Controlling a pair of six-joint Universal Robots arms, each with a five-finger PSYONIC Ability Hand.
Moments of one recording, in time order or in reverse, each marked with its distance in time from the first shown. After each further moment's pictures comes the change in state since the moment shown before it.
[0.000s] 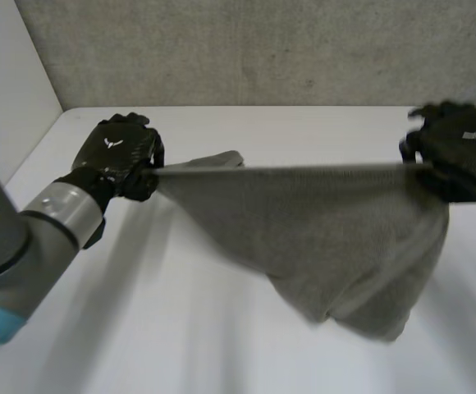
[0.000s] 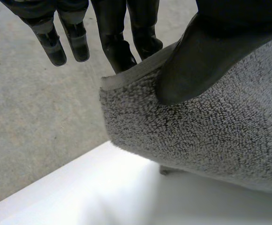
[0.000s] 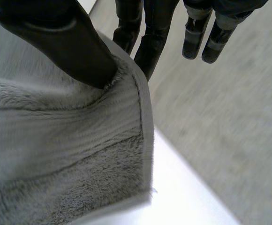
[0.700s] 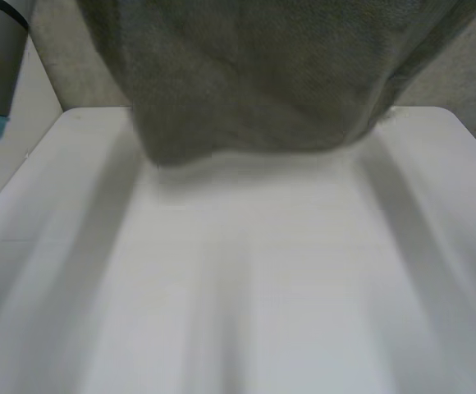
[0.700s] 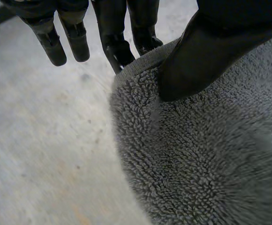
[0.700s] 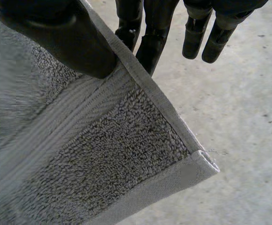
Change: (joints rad) left arm 0.025 -0.098 0.676 0.192 -0.016 0.193; right arm 0.237 0.238 -0.664 -0.211 0.411 0.202; left_hand 0.000 0.029 0.000 0.000 0.001; right_hand 0.000 0.000 0.000 0.000 0.014
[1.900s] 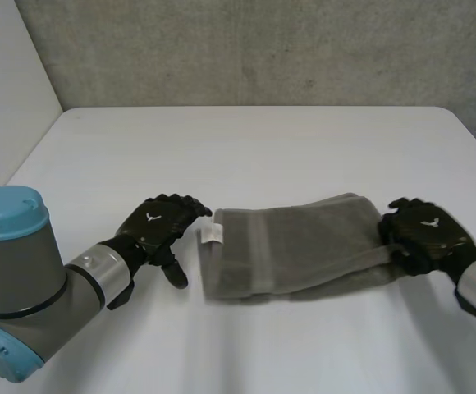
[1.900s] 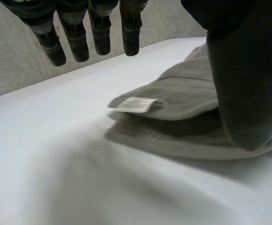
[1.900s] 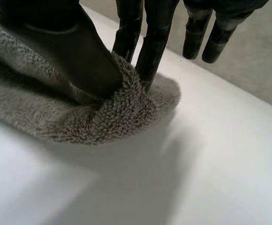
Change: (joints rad) left arm -0.030 -0.085 -0.791 -0.166 0.181 -0.209; right arm -0.205 0.039 0.964 -0.170 -0.243 -0.064; left_hand -1.014 -1.103 0.000 0.000 -1.091; right_hand -0.027 -0.063 0.000 0.000 -0.042
